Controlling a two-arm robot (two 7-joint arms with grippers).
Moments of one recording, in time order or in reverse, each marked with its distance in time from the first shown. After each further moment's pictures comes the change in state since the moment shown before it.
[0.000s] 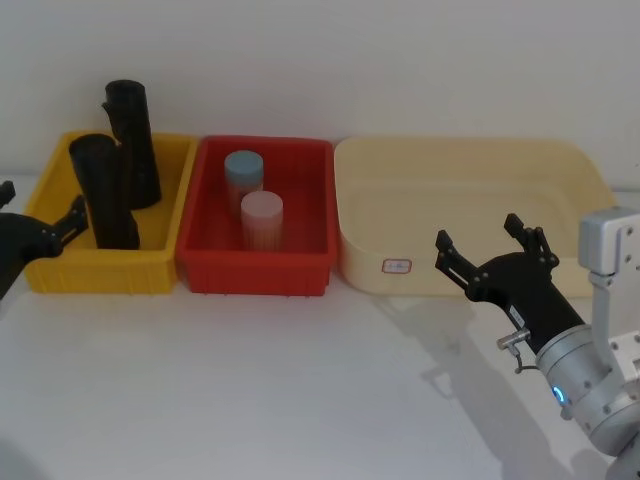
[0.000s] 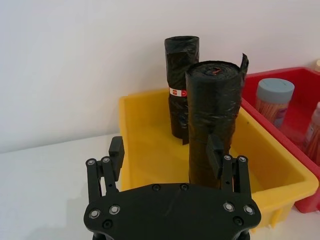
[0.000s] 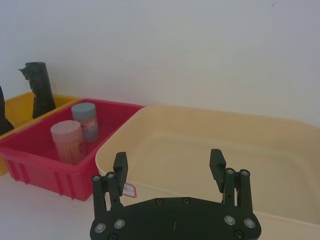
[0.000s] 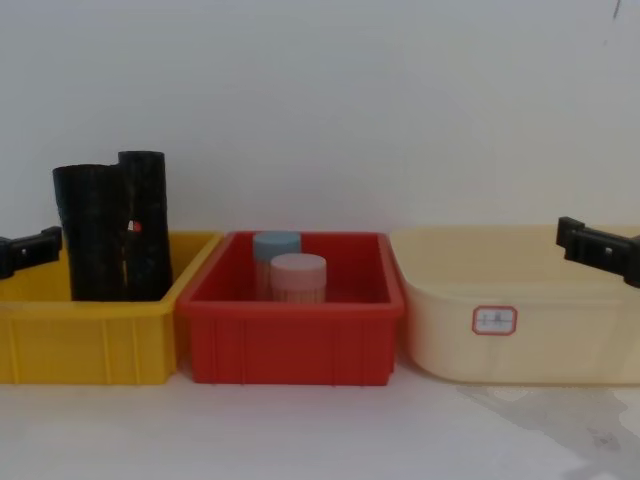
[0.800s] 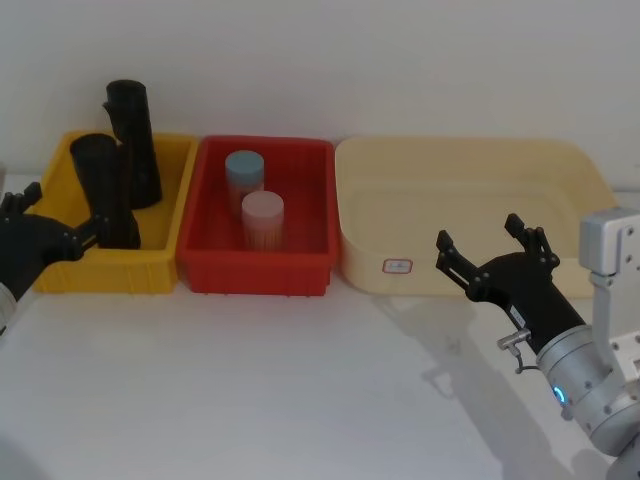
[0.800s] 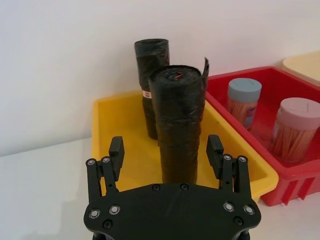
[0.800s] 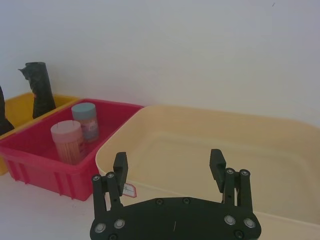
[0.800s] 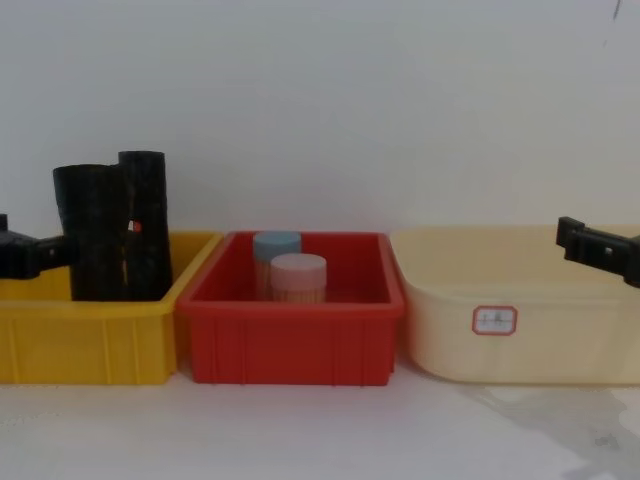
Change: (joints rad) left arm 0.006 -0.005 0.003 -0.032 -0.003 0.031 -0.068; right arm 0.000 0.000 0.000 0.000 0.000 0.000 0.000
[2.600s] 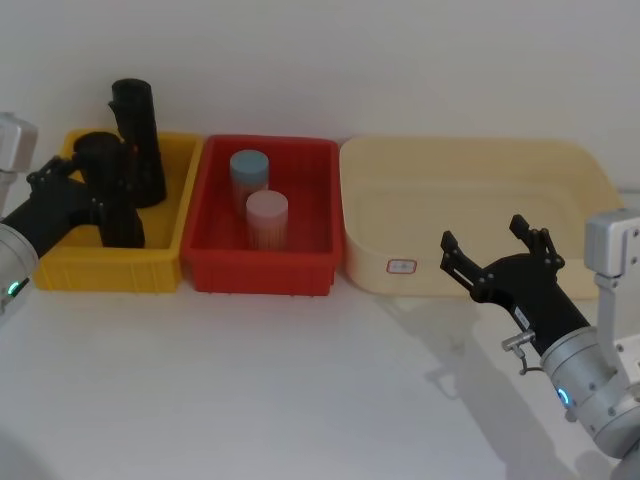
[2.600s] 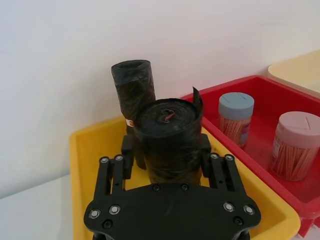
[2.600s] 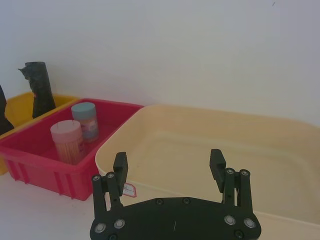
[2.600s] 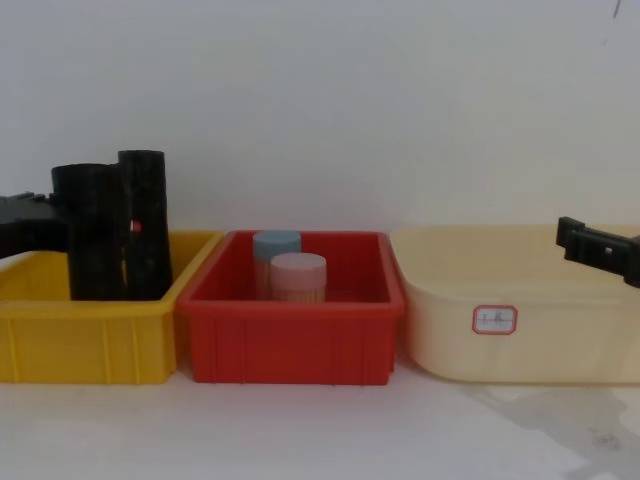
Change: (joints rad) left arm -0.214 -0.038 0.037 0.252 0.042 -0.077 -0.202; right arm 0.000 0.000 0.000 0.000 0.000 0.000 0.000
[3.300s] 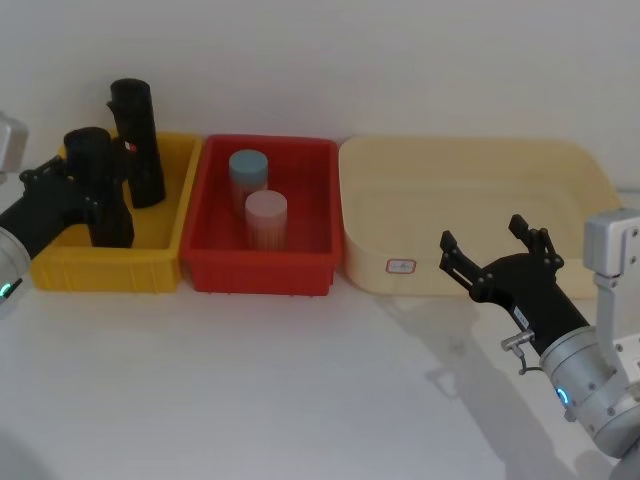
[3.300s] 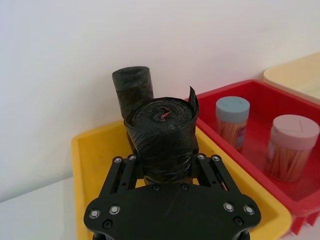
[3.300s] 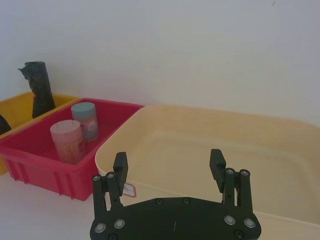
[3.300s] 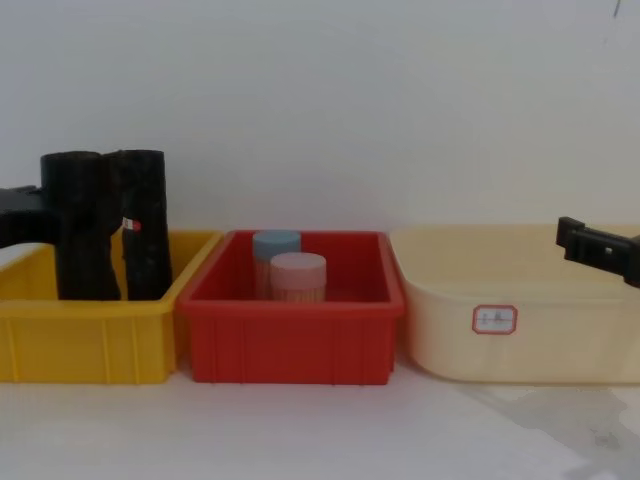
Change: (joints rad) left arm 0.028 0.002 -0.028 -0.044 0.005 0.006 -0.011; right arm 0.000 0.000 0.000 0.000 0.000 0.000 0.000
